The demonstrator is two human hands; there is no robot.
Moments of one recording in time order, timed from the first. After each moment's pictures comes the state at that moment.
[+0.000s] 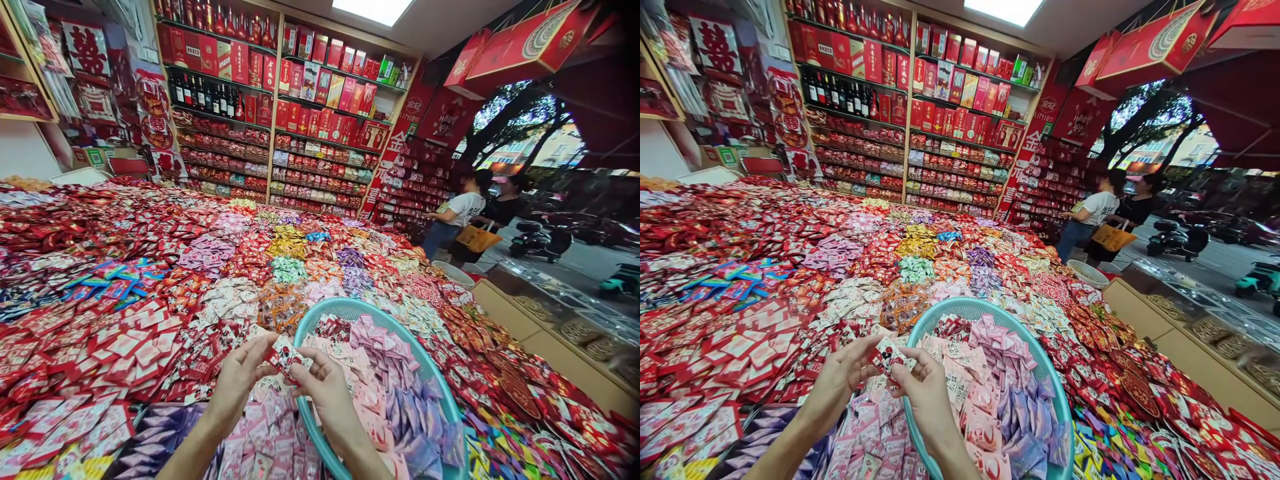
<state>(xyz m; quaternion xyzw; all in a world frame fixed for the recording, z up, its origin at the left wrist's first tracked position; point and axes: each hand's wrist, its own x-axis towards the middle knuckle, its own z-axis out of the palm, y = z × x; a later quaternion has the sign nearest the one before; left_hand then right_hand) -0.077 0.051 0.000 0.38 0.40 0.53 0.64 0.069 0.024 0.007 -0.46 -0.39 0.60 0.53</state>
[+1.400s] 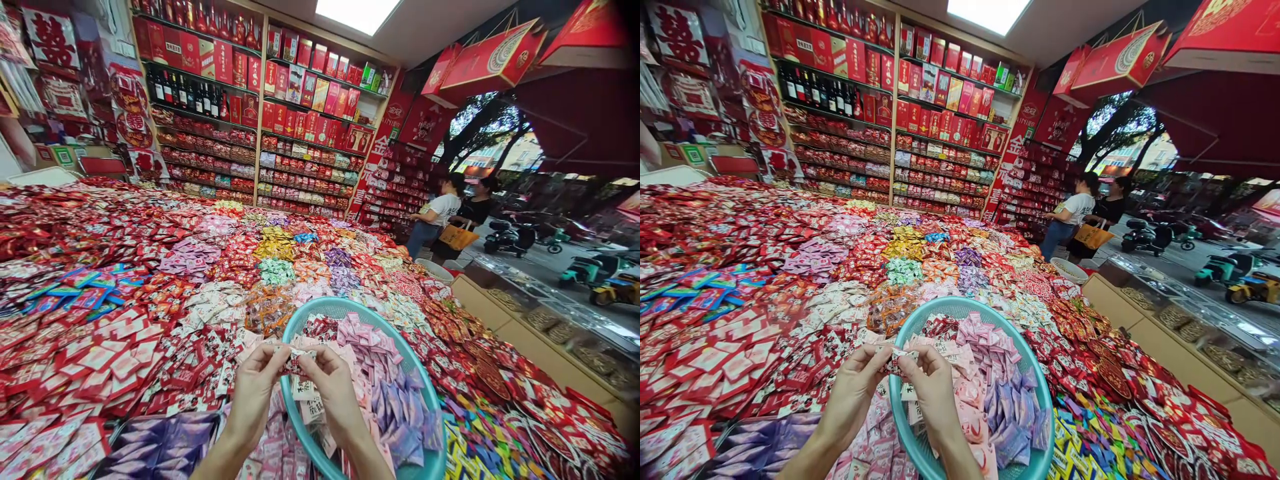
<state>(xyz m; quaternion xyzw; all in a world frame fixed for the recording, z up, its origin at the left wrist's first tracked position) -0.026 0.040 0.005 0.32 0.35 0.59 0.66 0.094 0.021 0.013 -0.46 -0.42 0.51 0.58</state>
